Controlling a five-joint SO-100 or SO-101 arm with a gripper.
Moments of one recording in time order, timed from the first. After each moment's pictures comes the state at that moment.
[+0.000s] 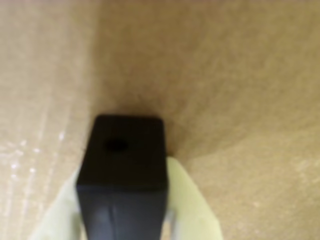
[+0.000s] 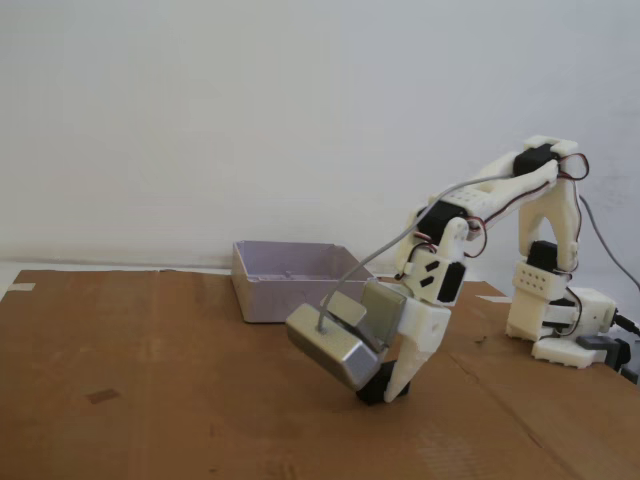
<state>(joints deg) -22.1 64.4 90.1 50.0 6.4</state>
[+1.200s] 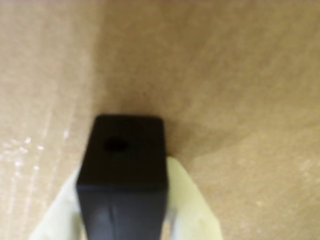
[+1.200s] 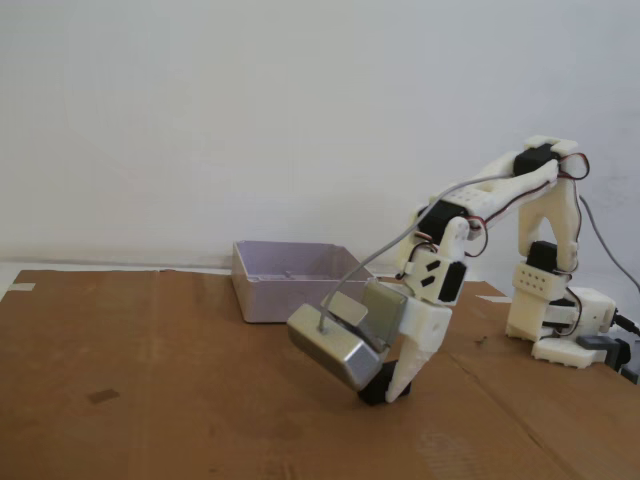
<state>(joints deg) -22.2 66.2 90.3 50.0 6.4</state>
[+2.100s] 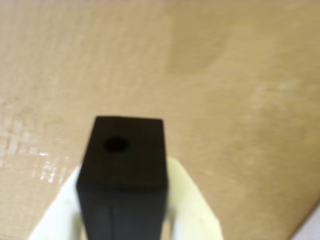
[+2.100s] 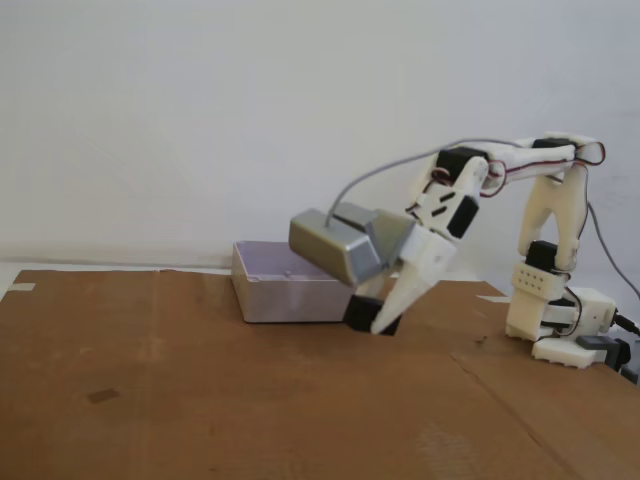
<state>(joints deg) -19.8 82.4 90.4 50.1 6.4</state>
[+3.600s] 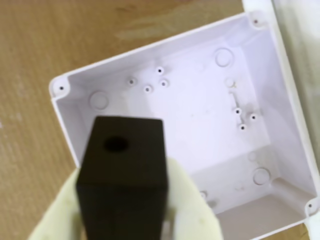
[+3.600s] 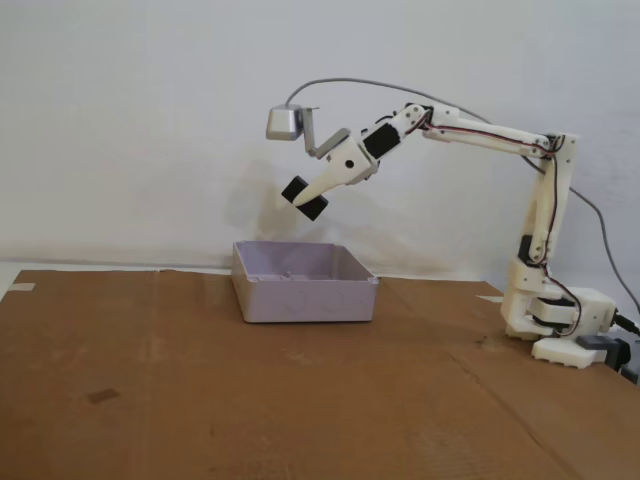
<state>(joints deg) 20.0 87.5 83.7 45.1 6.9</state>
